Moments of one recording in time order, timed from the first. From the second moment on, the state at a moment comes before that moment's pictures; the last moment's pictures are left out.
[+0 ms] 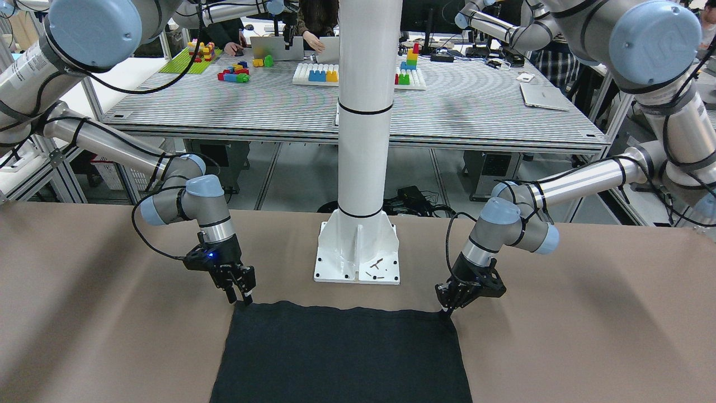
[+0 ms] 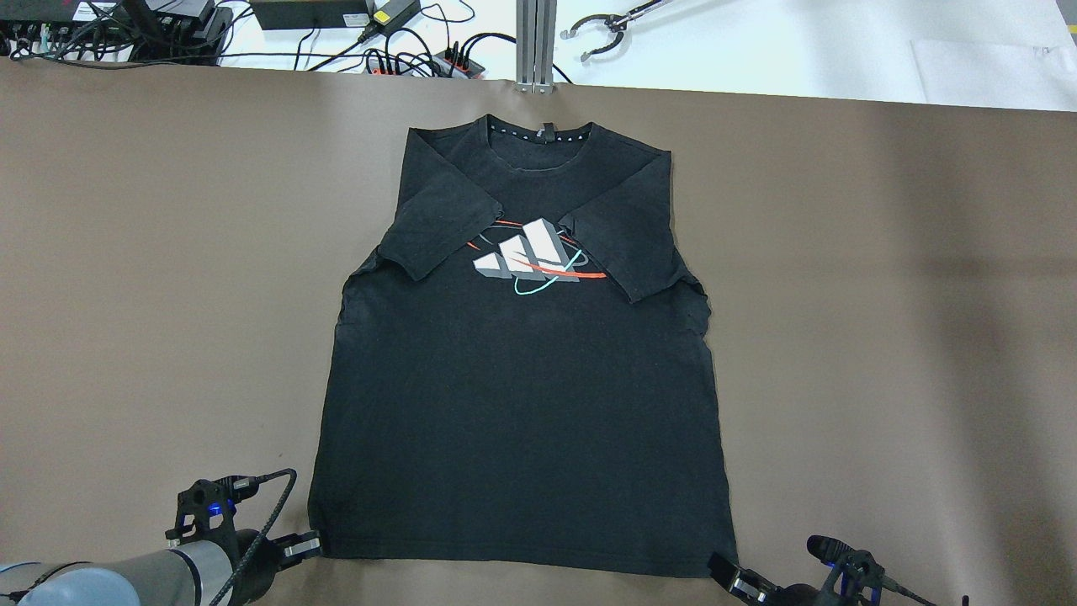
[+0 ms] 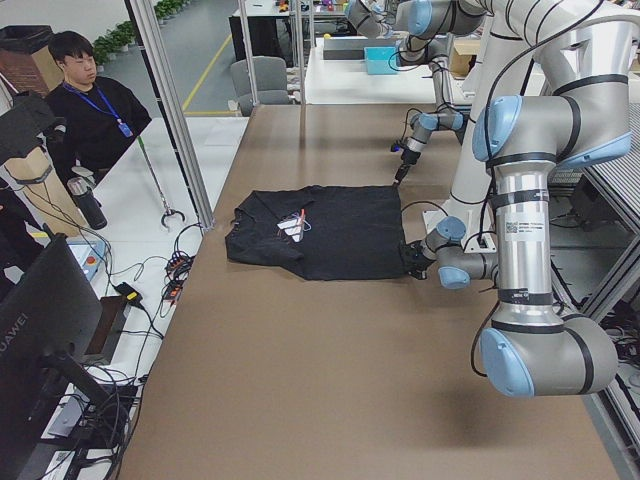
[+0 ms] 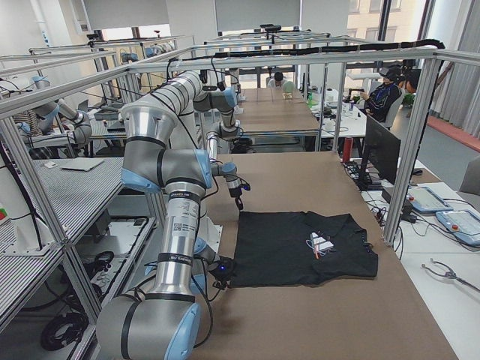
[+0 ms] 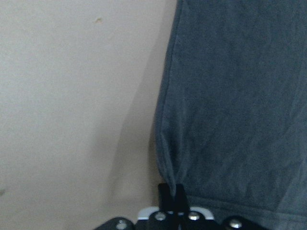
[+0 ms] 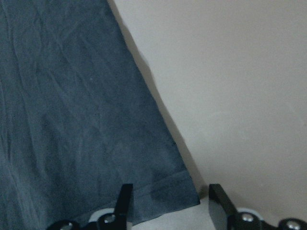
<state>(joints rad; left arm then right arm) -0.12 -1.55 -1.99 -2.28 -1.38 -1.79 -0.02 -1.76 2.03 -0.79 1.13 2.00</state>
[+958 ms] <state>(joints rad) -0.13 -1.55 -2.03 -2.28 -1.38 -1.79 -0.02 -1.74 2.01 -0.79 1.12 2.00</state>
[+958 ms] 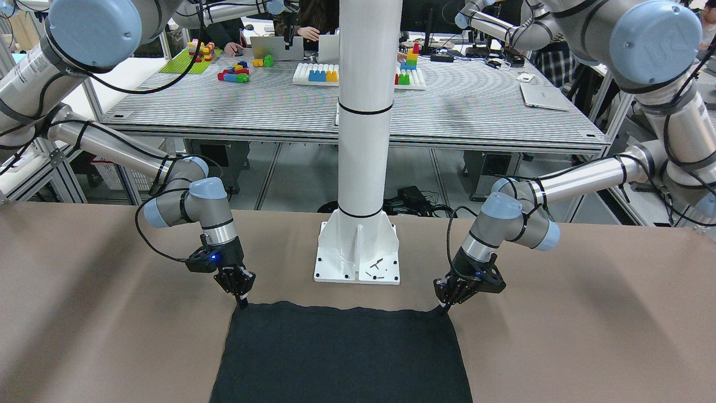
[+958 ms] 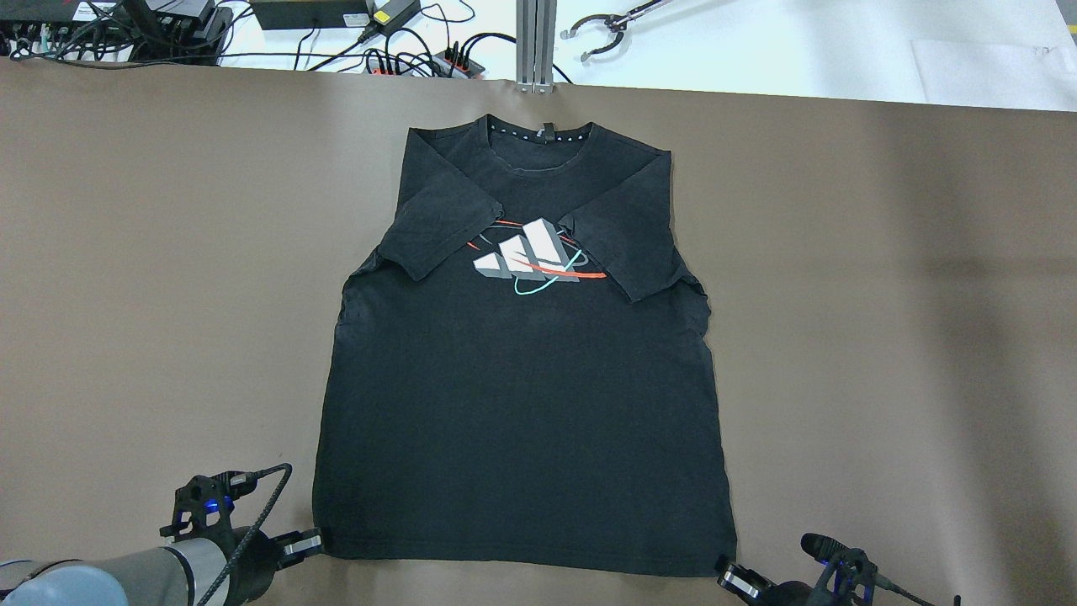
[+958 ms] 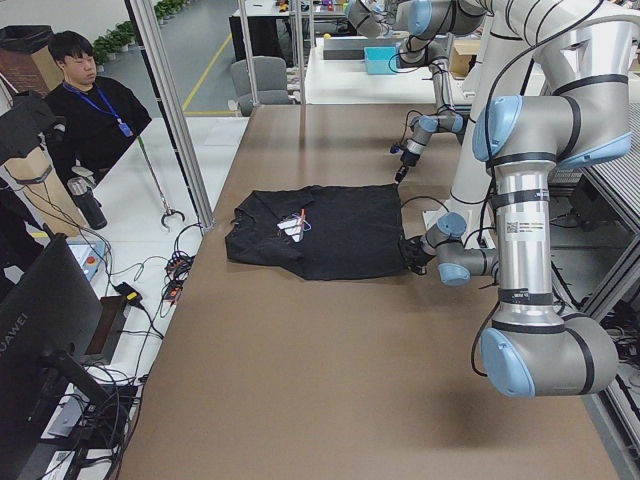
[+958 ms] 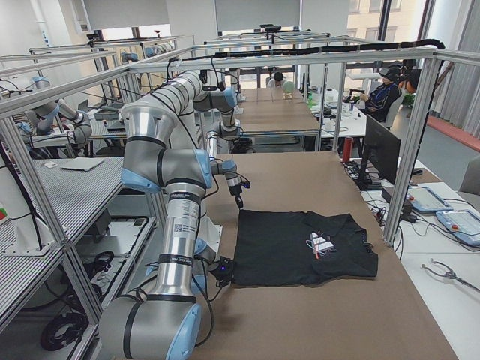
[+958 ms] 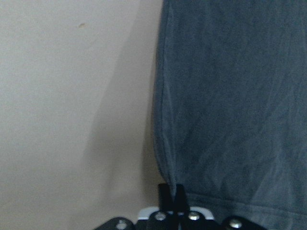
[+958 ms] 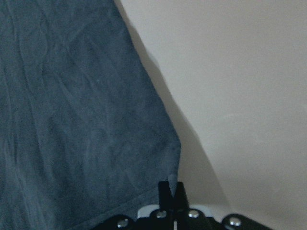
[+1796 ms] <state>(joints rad) -0.55 -1.67 -2.23 -2.00 -1.90 -1.63 0.30 -1.67 2.35 -1.08 1.51 1.76</state>
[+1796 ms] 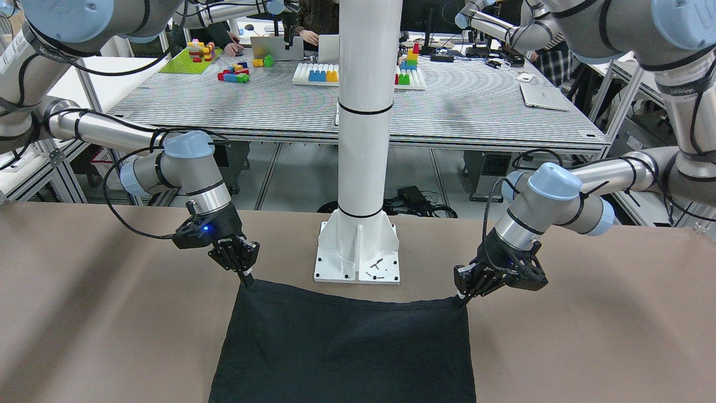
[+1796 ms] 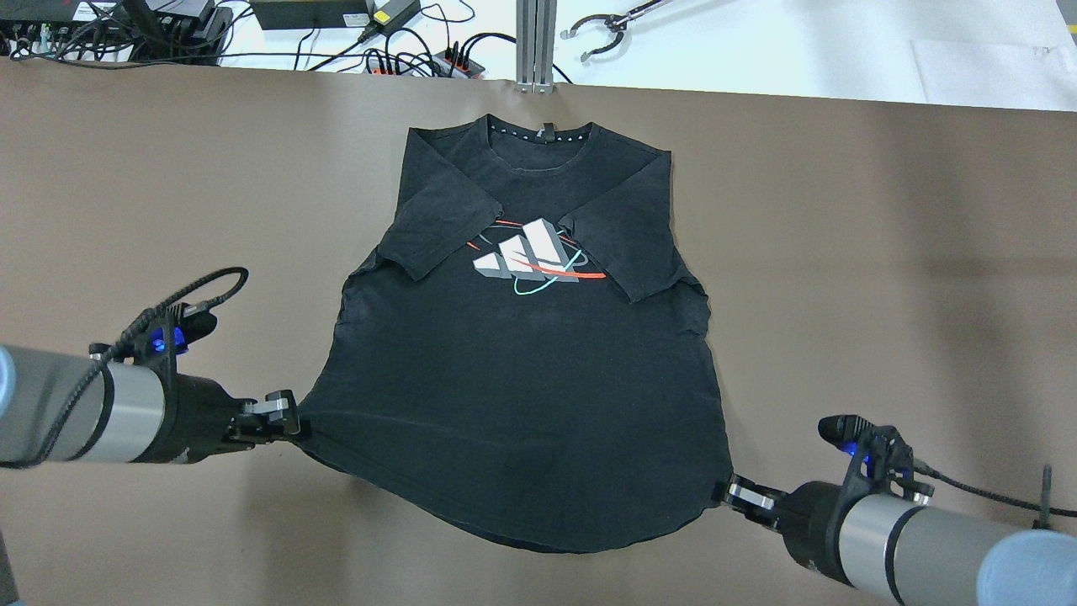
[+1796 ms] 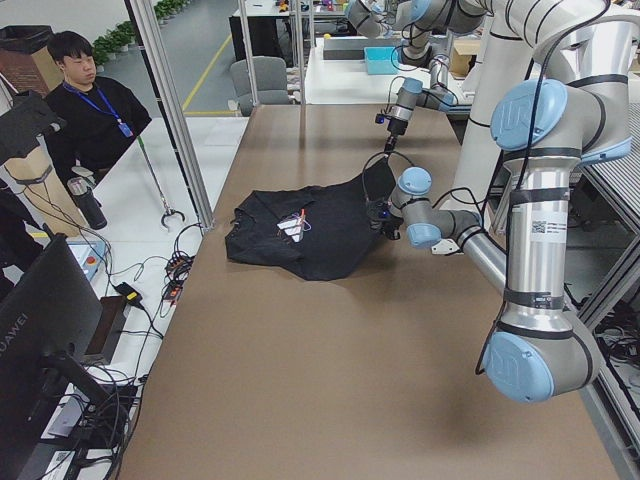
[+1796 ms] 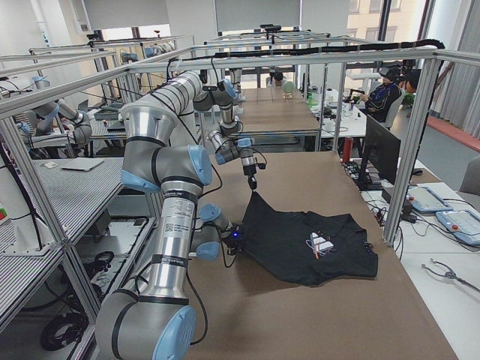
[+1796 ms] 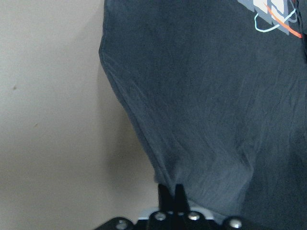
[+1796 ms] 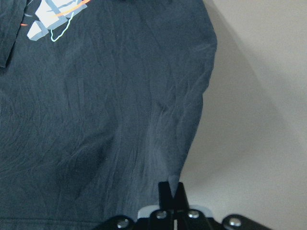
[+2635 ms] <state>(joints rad) -0.51 -1.59 -2.47 -1.90 -2.32 -1.53 0.23 -1.75 2.56 -1.18 2.01 1.61</state>
